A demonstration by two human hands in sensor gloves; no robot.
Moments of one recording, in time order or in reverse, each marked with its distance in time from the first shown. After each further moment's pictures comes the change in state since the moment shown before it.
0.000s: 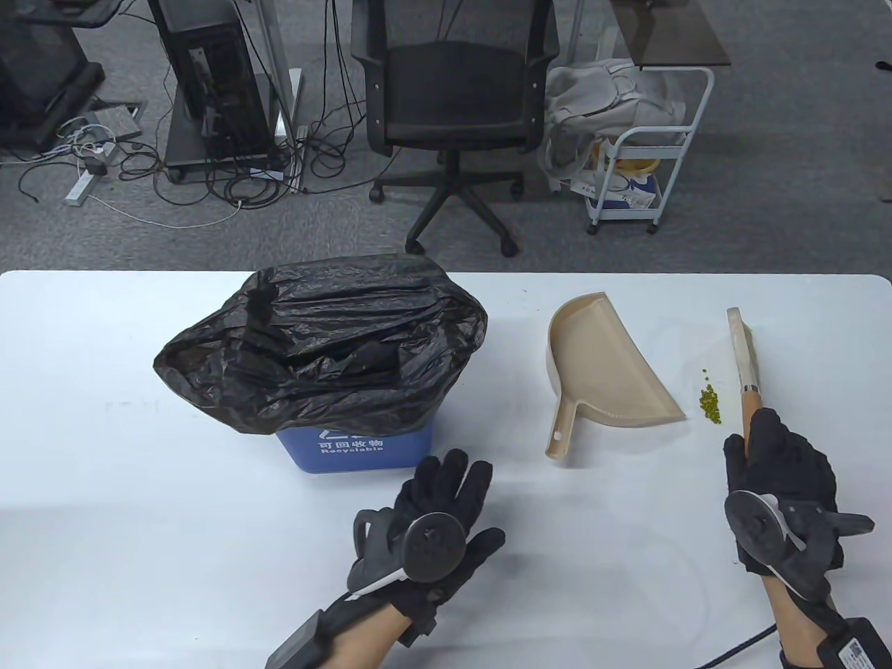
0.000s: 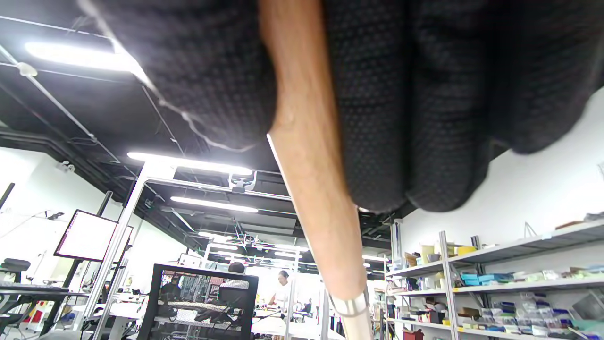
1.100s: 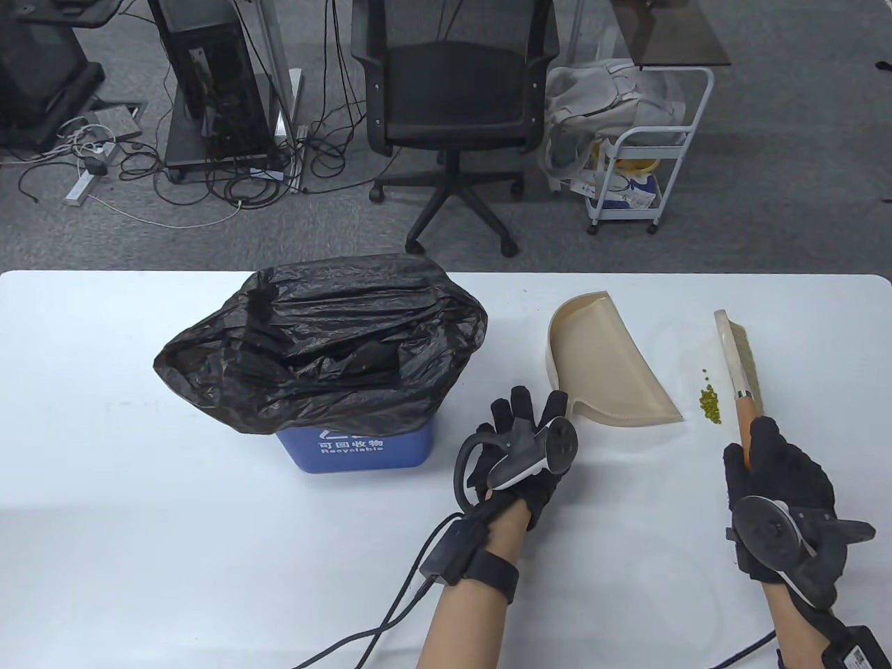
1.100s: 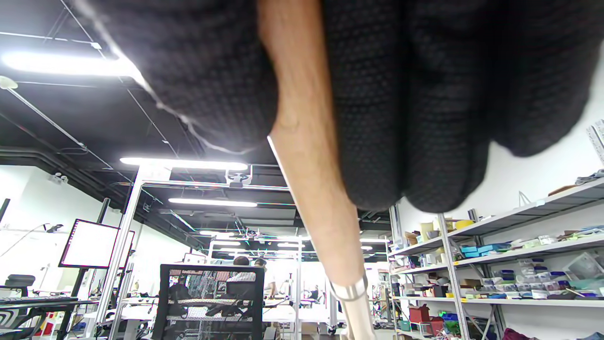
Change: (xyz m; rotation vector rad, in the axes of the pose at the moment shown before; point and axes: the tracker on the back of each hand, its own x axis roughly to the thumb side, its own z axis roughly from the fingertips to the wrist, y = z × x) left_hand -0.002 -0.093 -0.160 -0.177 0.265 -0.218; right_hand -0.002 0.002 0.008 0.037 0.031 -0.068
